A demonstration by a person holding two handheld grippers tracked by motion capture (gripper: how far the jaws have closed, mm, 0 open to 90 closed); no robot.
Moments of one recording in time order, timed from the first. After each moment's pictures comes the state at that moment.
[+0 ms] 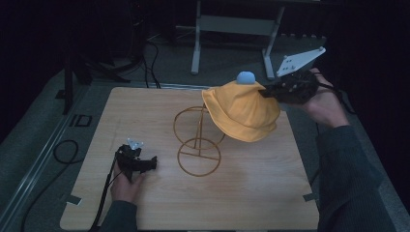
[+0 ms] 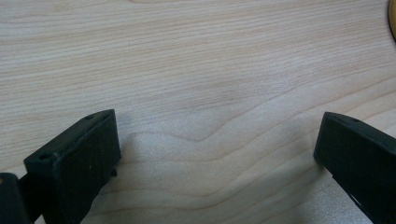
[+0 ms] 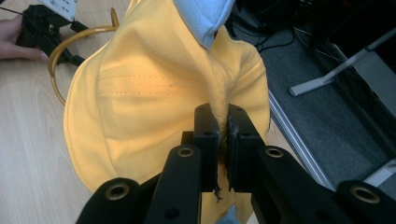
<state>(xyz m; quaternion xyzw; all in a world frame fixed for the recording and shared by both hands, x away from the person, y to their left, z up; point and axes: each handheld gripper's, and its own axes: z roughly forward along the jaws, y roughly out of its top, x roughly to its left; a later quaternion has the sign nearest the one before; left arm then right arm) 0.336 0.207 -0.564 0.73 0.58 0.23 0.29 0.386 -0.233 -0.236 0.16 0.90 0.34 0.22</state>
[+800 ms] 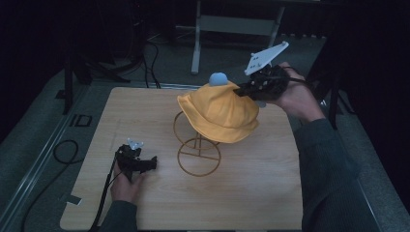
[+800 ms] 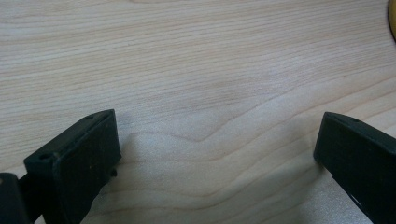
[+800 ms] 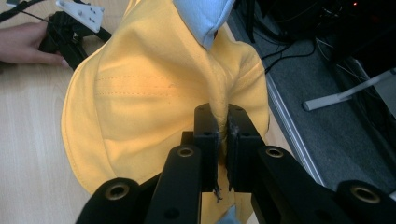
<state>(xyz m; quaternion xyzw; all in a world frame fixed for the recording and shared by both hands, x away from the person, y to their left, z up) 0.336 0.207 -0.564 0.73 0.58 0.23 0.29 0.390 -0.168 -0.232 0.10 0.92 0.32 0.20</state>
